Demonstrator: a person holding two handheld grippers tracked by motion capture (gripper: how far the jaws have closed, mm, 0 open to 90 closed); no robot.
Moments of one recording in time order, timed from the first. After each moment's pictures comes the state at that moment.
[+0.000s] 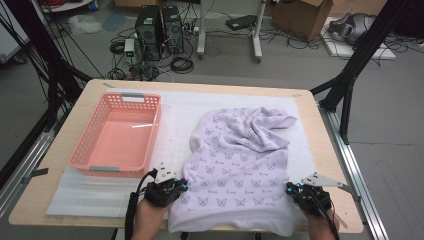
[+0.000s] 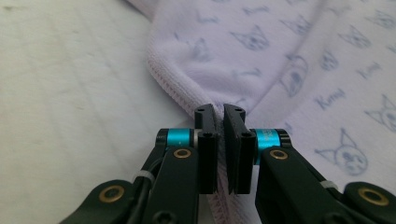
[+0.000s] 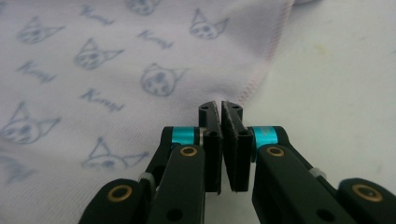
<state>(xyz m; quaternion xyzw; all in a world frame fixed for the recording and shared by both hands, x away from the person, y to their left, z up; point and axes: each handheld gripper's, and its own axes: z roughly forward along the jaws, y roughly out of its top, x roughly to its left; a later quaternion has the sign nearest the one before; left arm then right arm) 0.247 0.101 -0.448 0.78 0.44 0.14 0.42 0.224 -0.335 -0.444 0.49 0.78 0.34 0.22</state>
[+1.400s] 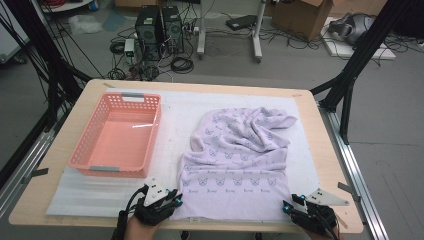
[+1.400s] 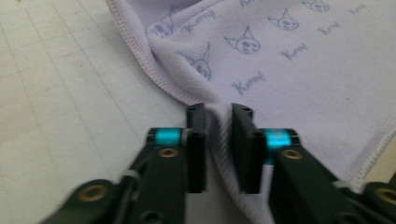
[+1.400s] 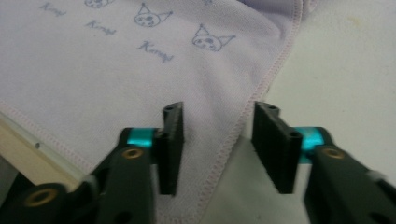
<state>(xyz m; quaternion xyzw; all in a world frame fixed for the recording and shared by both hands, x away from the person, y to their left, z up) 0.199 0.116 -0.457 0.79 0.40 0.16 0.44 0.182 -0.338 -0.450 0.46 0.78 0.36 0.19</state>
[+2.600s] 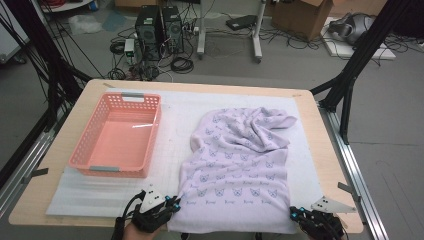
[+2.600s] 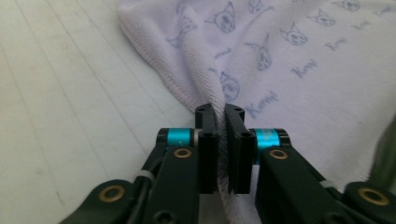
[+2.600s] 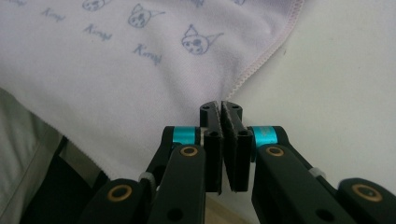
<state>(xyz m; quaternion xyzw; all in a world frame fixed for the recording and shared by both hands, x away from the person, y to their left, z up) 0.183 0.120 -0.456 0.79 0.40 0.14 0.45 0.160 -0.345 -0.444 0.47 0.79 0.36 0.15</state>
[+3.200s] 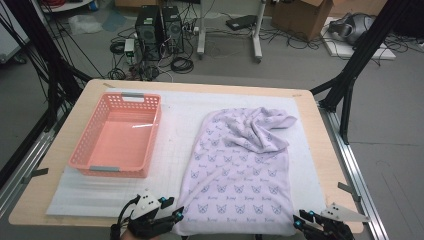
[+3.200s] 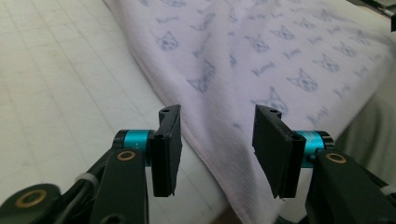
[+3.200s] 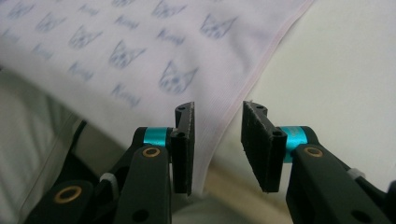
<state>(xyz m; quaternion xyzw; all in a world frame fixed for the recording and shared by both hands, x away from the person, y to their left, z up) 0.174 0.124 -0.449 0.77 0.40 0.13 0.49 0.144 -0.355 -0.436 0.48 0.78 0.38 0.15</state>
